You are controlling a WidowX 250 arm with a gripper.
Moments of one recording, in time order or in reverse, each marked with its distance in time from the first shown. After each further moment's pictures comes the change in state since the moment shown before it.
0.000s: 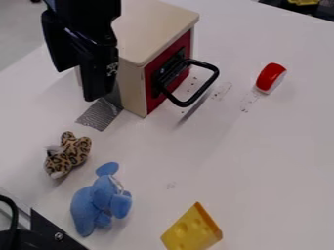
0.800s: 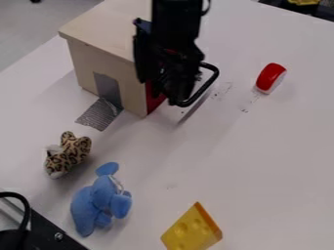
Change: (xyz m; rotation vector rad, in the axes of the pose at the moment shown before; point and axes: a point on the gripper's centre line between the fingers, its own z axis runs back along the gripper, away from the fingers) arm 0.099 -0.021 -0.055 -0.070 0.048 -0.002
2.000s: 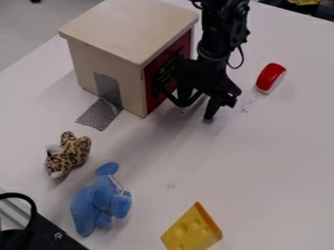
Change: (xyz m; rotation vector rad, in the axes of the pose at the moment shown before) arm 0.077 0.011 -0.080 0.159 -0.171 0.292
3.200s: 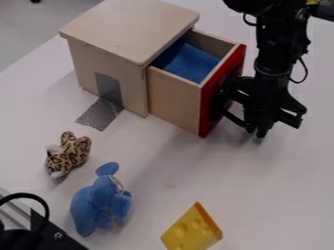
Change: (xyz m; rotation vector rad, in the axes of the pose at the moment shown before) arm 0.004 -0.095 0.024 -0.212 -0.020 -0.135
